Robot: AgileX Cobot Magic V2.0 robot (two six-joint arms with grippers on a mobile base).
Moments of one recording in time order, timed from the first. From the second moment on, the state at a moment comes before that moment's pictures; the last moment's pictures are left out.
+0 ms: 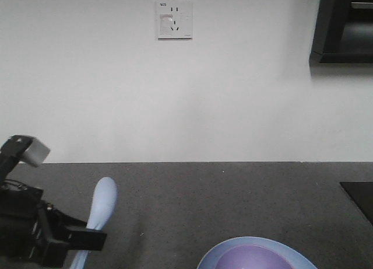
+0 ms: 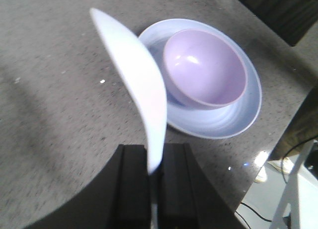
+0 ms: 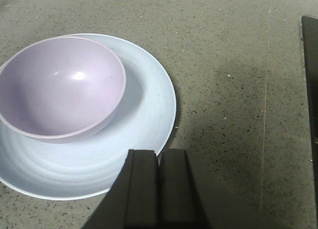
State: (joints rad) left arm -0.25 1.25 -1.10 -0.86 1.00 0.72; right arm 0.10 0.65 -0.65 0.14 0.75 -0.26
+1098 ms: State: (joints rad) left arm -0.65 1.84 -1.49 -0.94 0.93 0.62; right arm 0.10 0.65 -0.65 0.13 0.75 -0.26
